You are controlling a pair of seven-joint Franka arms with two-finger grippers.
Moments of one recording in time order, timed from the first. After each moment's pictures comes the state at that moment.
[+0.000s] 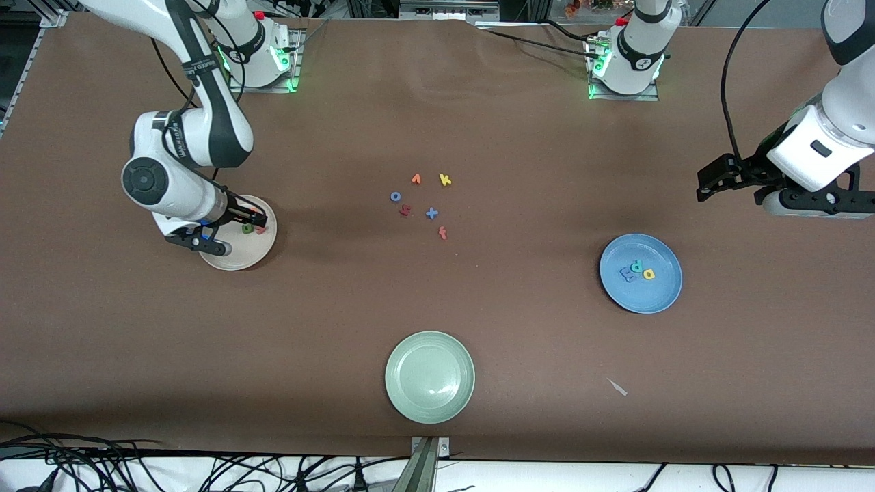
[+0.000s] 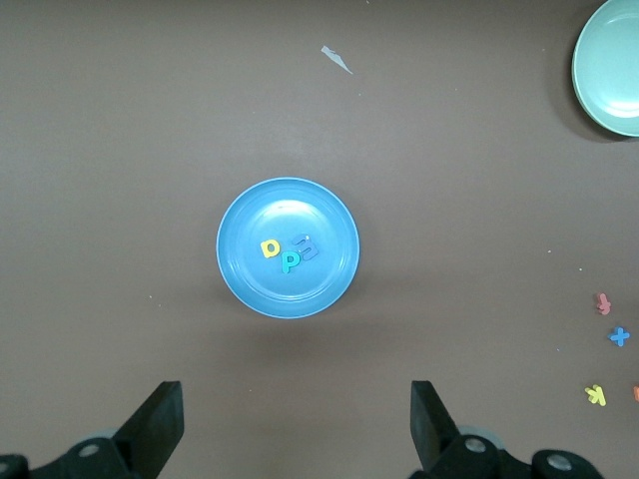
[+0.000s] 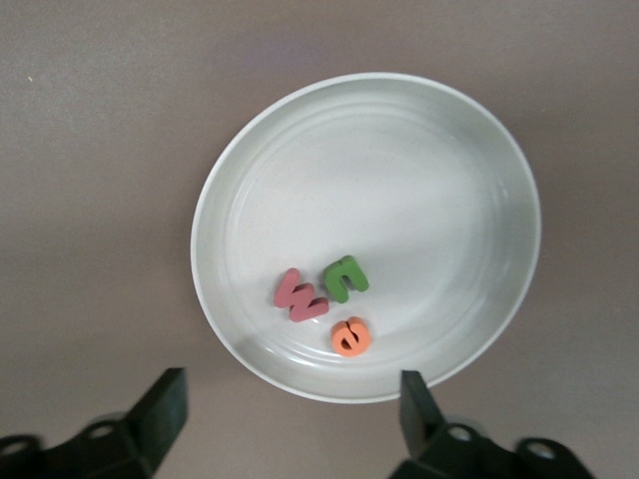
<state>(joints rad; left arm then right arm) -0.06 0.07 -0.02 -1.59 -0.04 1.66 -0.07 0.41 0.27 -0.27 -2.11 0.08 2.15 0.35</state>
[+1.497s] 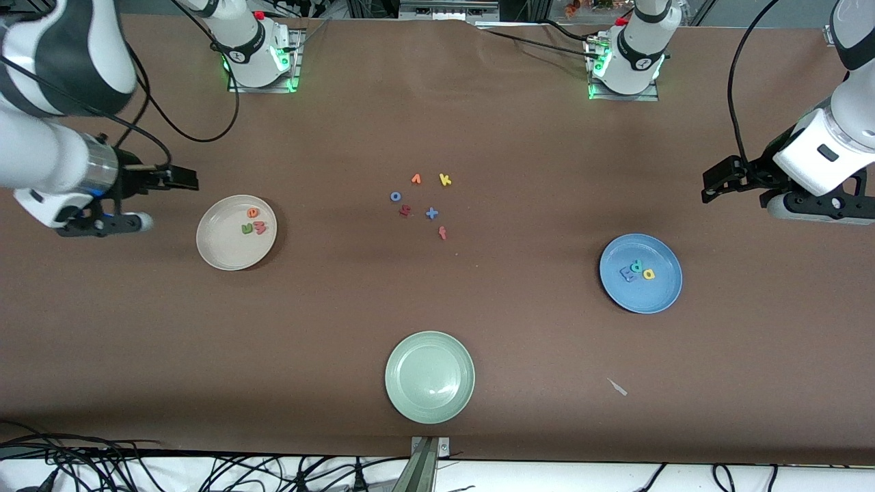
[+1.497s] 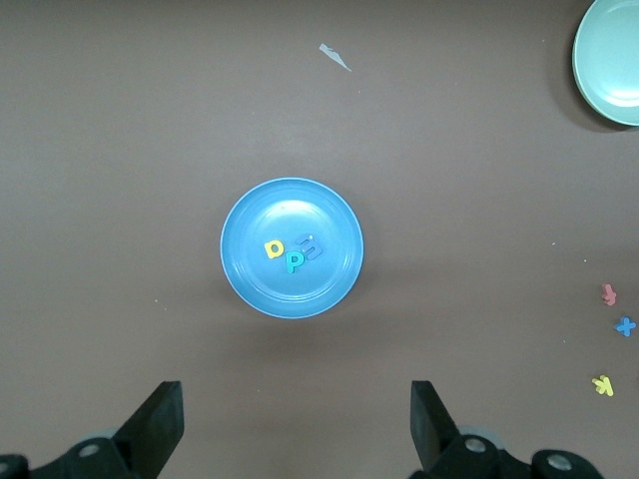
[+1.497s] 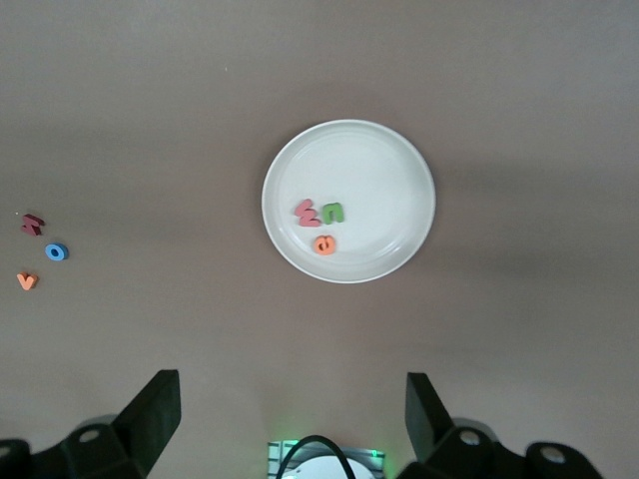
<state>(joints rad) -0.06 0.09 -0.02 -1.57 -0.04 1.64 -0.03 0.23 0.16 -0.18 -1.61 0.06 1.51 -0.04</state>
